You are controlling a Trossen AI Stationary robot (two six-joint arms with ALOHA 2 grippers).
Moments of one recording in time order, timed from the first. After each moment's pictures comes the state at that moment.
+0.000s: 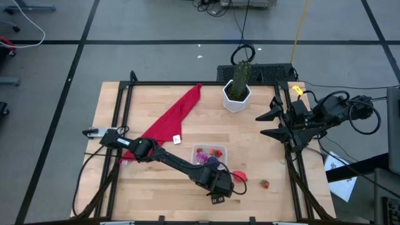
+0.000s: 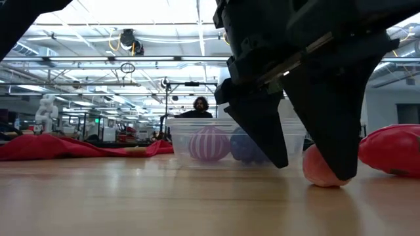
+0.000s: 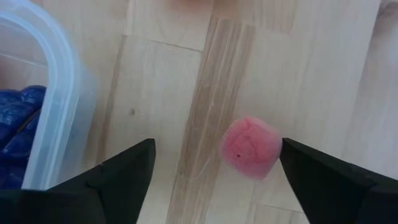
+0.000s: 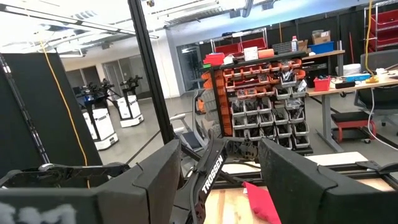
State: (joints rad) left arm -0.40 2.55 2.29 -0.99 -0.15 -0.60; right arm 0.37 0.79 1.07 -0.17 0.21 0.20
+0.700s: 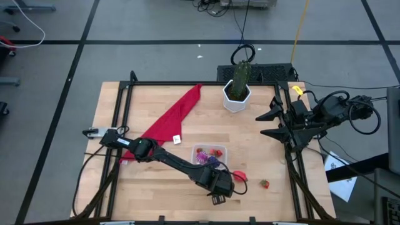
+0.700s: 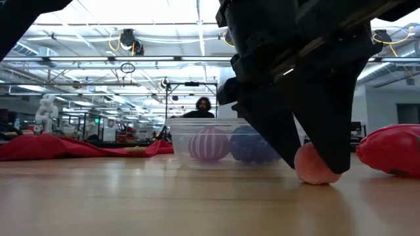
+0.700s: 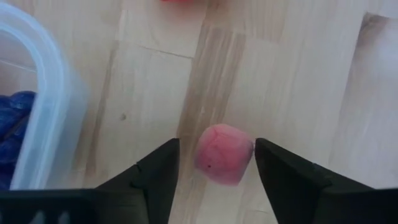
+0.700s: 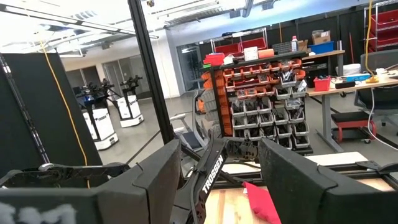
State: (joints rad) left arm -0.40 2.55 2.29 -0.97 -0.13 -0.61; right arm 0.37 0.79 1.07 -0.17 0.21 0.20
